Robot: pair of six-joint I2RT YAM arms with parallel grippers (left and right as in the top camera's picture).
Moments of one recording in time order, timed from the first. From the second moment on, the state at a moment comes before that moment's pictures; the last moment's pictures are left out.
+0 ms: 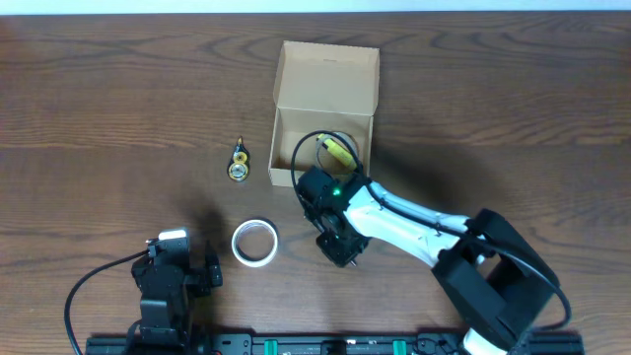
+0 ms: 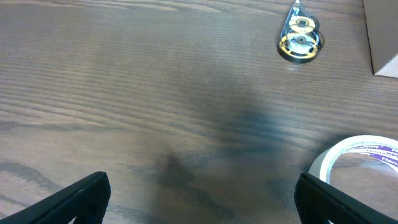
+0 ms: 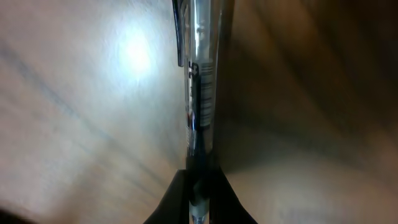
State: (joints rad) left arm -0.10 0.01 0.19 -0.83 -0.21 -0.09; right arm 0.83 1.85 1.11 -0.92 -0.11 0.13
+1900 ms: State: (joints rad) left arm -0.10 0.01 0.19 -0.83 -0.21 -0.09; right arm 0.64 2.02 1.81 -1.18 0.11 -0.01
